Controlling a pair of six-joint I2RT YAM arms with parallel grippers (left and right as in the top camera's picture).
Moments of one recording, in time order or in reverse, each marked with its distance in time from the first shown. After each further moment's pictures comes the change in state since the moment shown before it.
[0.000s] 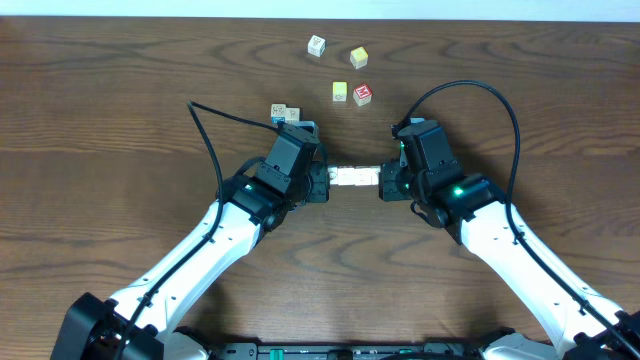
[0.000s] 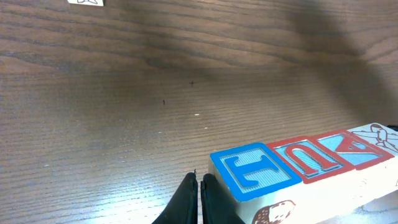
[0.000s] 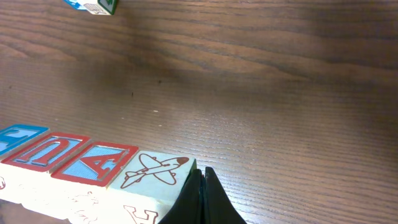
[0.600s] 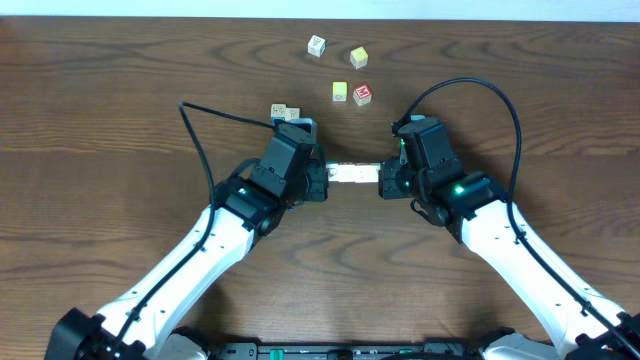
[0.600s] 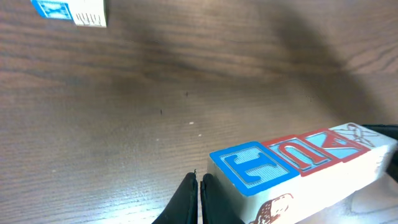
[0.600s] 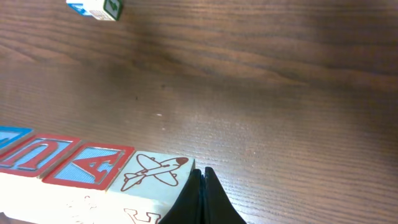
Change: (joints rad) left arm 0.000 -0.057 0.003 -0.003 -0.010 0.003; right arm 0.000 0.000 0.024 -0.010 -0.002 0.000
